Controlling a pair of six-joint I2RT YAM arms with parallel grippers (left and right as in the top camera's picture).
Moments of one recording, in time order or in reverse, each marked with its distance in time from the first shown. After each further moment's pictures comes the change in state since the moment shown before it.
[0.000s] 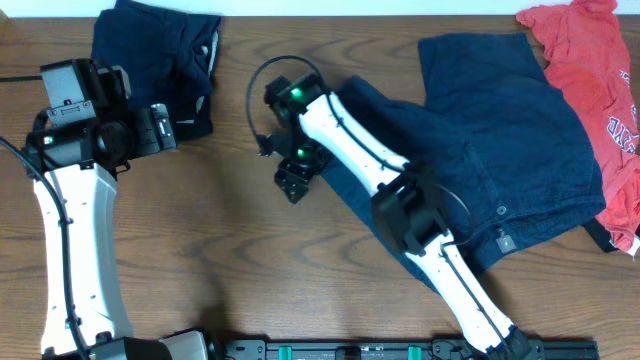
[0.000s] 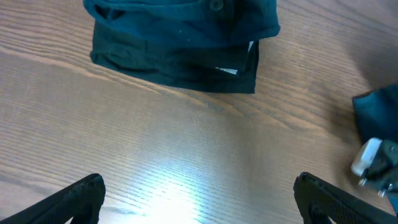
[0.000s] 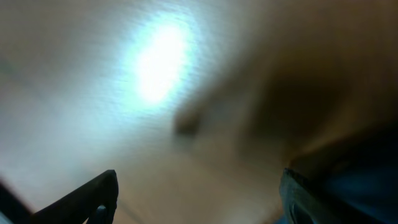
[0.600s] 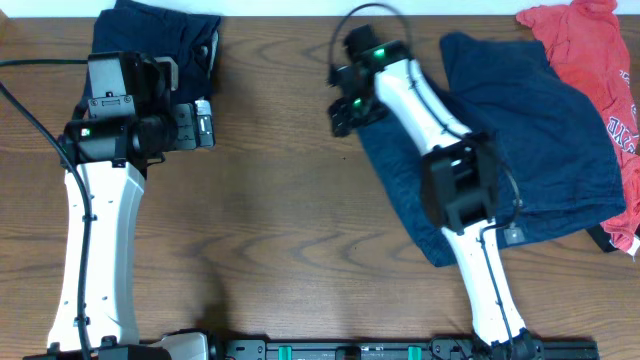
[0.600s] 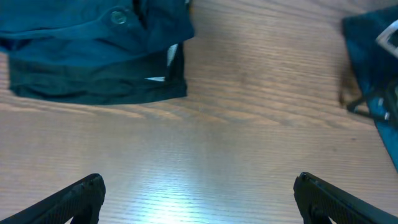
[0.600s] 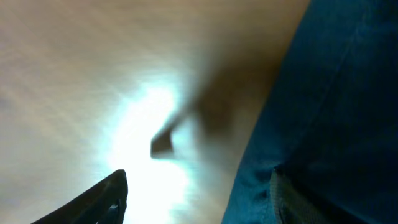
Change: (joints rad) left arm -0.158 0.000 0.000 0.022 0.066 0.008; right arm -0.273 -0.087 -0.228 0.407 0.050 0.230
